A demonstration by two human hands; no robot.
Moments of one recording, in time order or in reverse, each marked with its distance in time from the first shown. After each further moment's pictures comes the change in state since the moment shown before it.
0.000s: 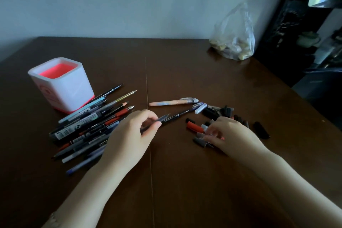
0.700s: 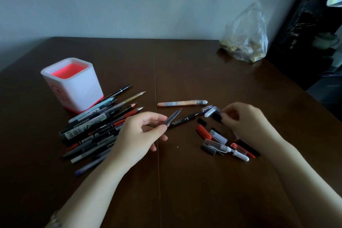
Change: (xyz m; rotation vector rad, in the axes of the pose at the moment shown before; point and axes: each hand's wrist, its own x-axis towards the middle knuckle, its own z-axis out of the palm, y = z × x) left_hand 0.007 0.006 -0.008 -0.508 -0.098 -0.340; right_hand 0.024 0.001 -0.017 0.330 0.197 0.186
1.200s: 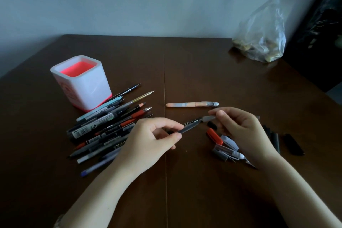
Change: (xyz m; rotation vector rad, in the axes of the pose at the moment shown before) left_hand -0.004 0.000 -0.002 0.103 -0.055 0.100; right_hand -0.008 -0.021 0.026 0.701 -0.112 -0.114
